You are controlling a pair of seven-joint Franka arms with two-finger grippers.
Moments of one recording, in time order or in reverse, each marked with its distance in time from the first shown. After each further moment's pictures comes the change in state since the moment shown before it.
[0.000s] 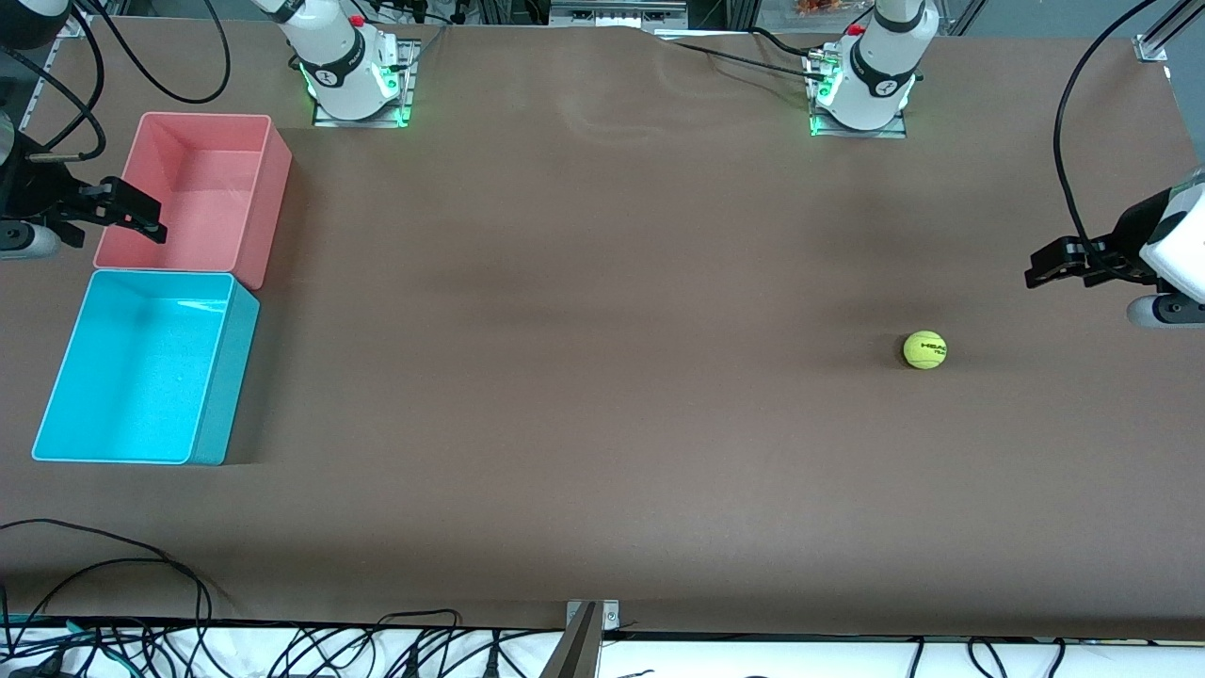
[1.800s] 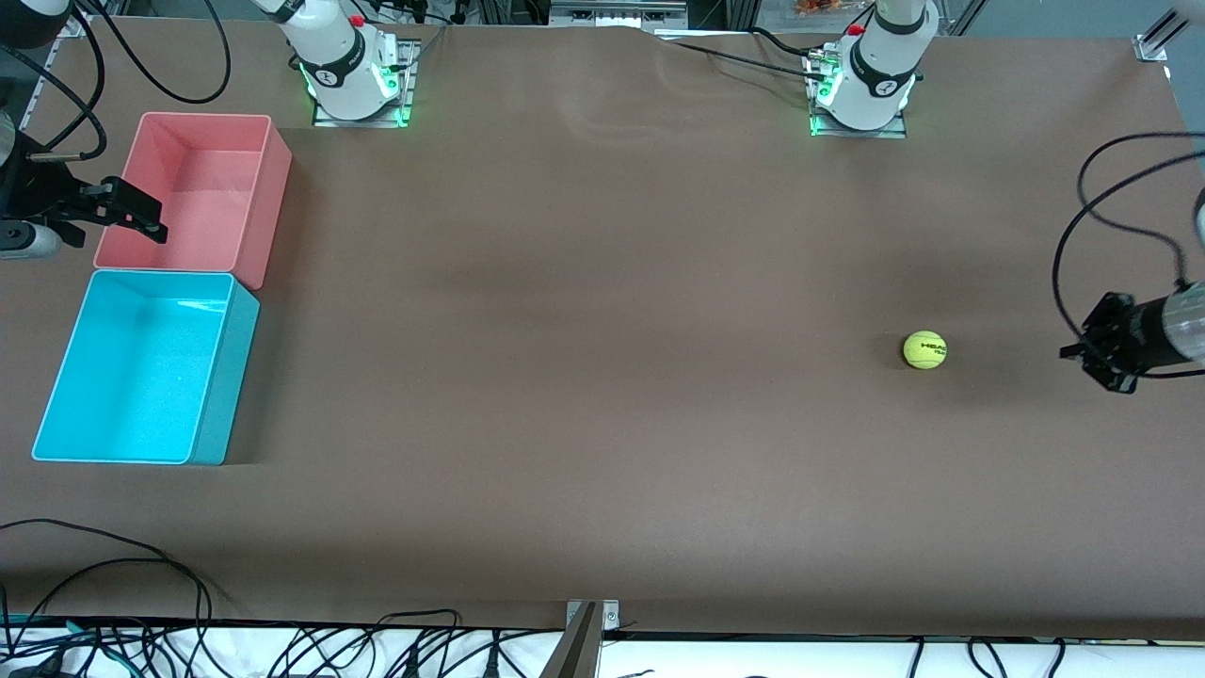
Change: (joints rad) left arm 0.151 0.222 0.011 -0.091 0.000 0.302 -1.289; right arm 0.001 0.000 0.001 0.001 0.000 -0.002 0.000
